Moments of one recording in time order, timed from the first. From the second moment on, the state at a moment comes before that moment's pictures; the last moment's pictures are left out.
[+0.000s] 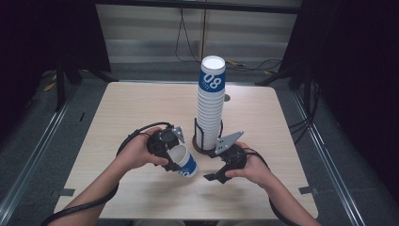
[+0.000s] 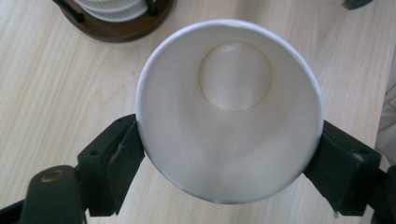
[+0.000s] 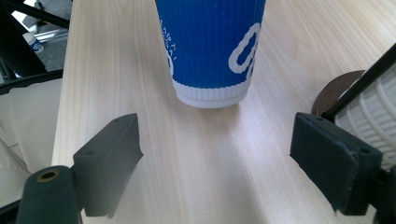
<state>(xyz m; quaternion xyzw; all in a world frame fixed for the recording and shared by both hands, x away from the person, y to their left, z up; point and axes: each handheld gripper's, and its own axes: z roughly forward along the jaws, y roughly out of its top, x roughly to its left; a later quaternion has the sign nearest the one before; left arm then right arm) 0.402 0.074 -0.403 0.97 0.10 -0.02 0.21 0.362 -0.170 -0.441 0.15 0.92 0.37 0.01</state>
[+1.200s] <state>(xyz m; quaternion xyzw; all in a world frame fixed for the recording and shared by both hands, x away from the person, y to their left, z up) 0.406 0.057 -0.410 0.97 0.10 -0.02 0.21 0.361 -0.181 -0.443 0.16 0.92 0.37 0.02</state>
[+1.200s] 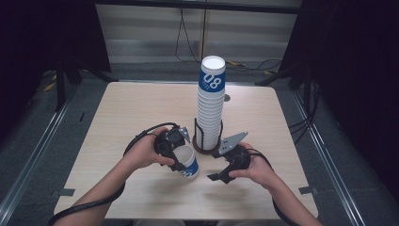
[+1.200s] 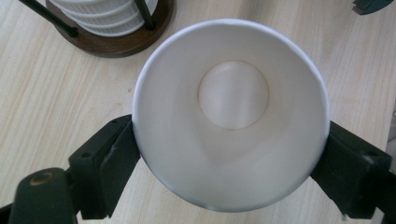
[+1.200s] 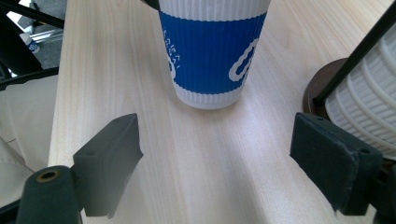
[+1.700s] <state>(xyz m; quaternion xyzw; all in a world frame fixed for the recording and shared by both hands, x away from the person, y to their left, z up) 0.404 0.047 -0.416 0.97 0.11 -0.03 0.22 0.359 -0.183 -0.446 0.16 0.92 0.37 0.02</state>
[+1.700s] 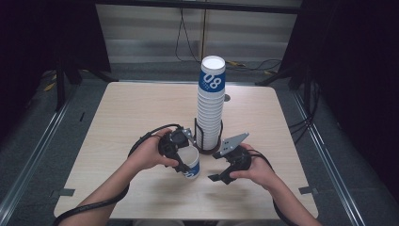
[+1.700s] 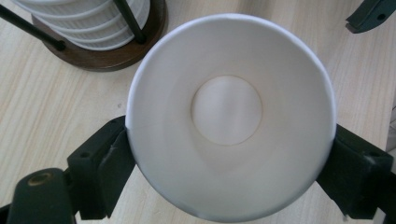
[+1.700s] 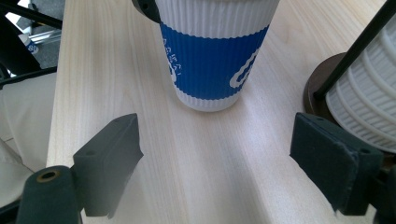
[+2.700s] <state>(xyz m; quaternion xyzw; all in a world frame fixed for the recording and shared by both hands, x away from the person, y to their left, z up) 0.392 0.055 -0.441 0.96 0.11 -0.05 0.26 0.358 -0.185 -0.451 0.17 0.91 0.37 0.01</state>
